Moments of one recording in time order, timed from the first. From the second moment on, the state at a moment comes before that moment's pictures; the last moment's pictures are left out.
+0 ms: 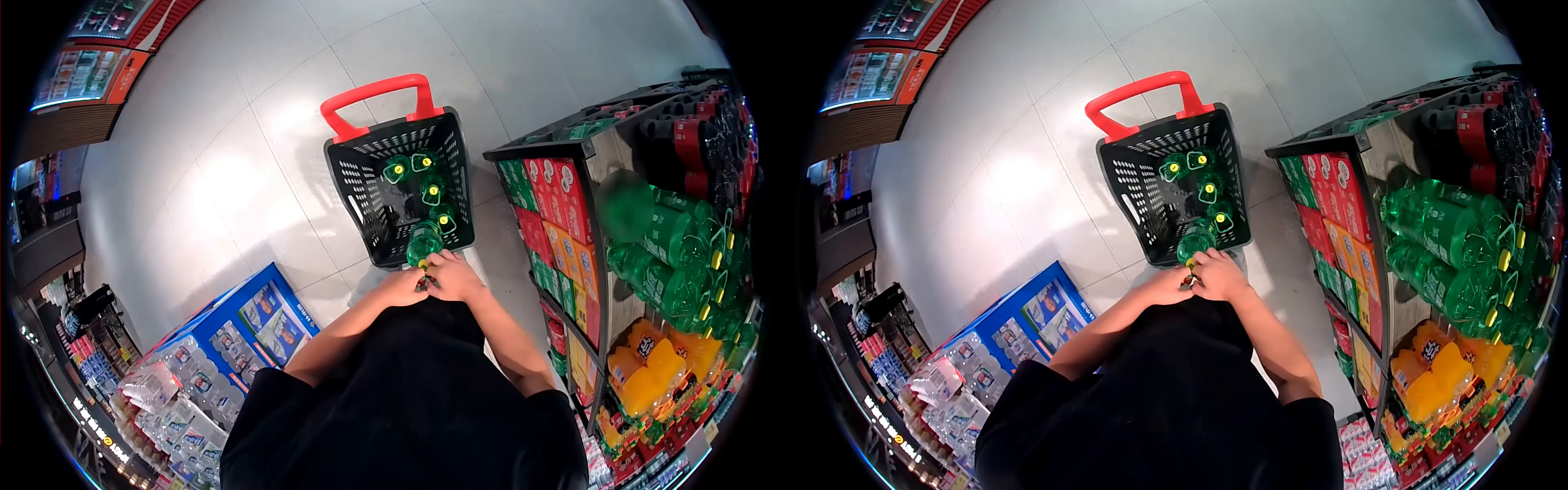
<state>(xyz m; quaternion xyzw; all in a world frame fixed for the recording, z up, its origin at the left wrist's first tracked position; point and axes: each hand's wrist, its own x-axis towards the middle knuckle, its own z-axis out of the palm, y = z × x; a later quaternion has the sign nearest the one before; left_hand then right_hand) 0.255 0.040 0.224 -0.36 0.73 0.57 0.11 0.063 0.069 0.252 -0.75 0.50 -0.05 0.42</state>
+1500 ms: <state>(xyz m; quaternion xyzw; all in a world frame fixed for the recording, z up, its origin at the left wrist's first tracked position) 0.281 -0.053 -0.077 -0.51 0.62 0.59 0.12 0.090 0.019 -0.033 -0.45 0.71 0.03 0.54</state>
